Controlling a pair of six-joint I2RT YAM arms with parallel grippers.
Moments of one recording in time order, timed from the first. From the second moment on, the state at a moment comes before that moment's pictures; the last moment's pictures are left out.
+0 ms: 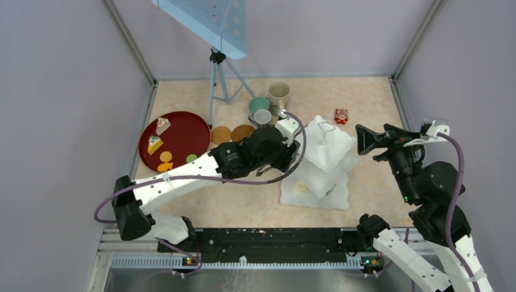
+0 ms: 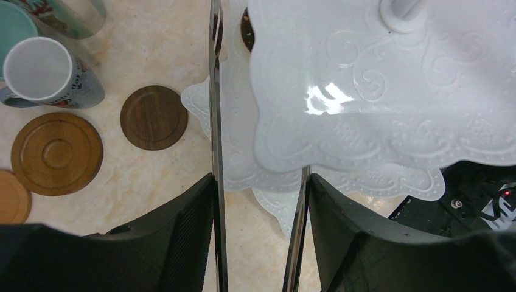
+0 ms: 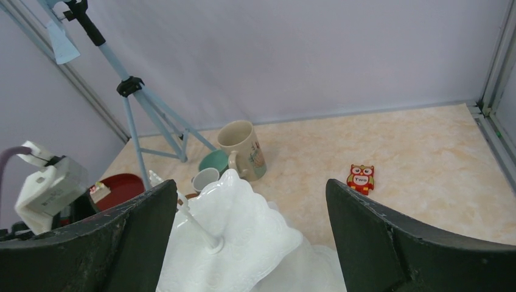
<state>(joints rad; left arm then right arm) -1.07 1.42 1.28 -0.44 -0.19 -0.24 0.54 0.43 0.98 -0.40 0.35 0.25</state>
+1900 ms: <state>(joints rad) 0.23 1.37 1.24 -0.83 -0.35 -0.19 0.69 0.40 0.84 -0.36 0.30 0.15</state>
